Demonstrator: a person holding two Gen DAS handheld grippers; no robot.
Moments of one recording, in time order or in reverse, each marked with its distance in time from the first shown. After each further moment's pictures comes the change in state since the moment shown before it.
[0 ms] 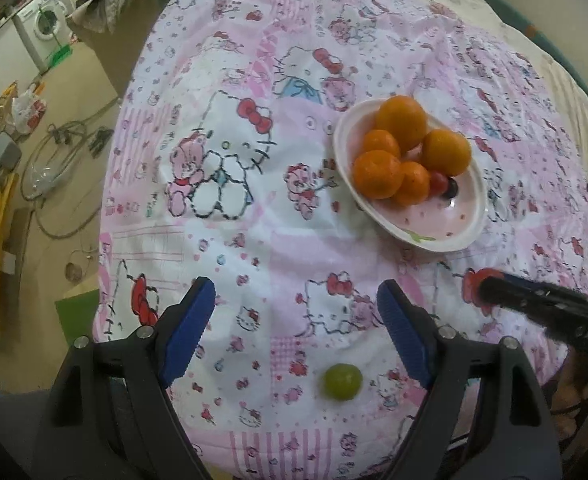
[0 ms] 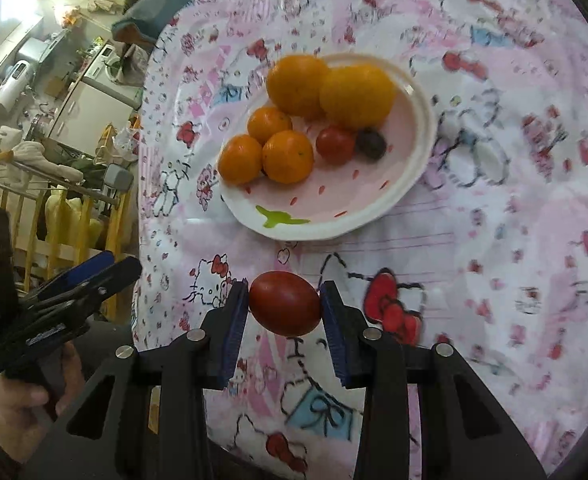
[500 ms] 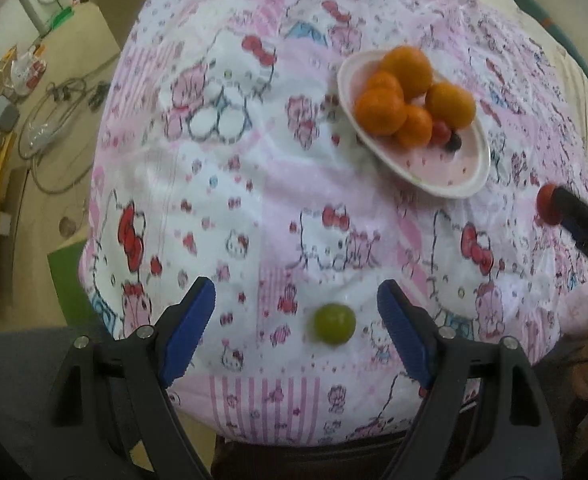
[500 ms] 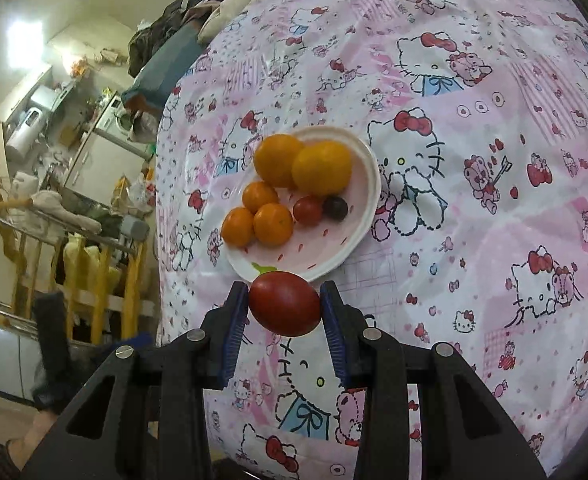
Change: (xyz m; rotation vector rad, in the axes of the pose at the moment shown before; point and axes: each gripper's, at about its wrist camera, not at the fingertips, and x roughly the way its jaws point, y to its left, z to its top) left arm 0.009 -0.001 -0.033 -0.061 0.148 -0.009; right arm -0.055 -0.031 0.009 0.080 -0.166 0.065
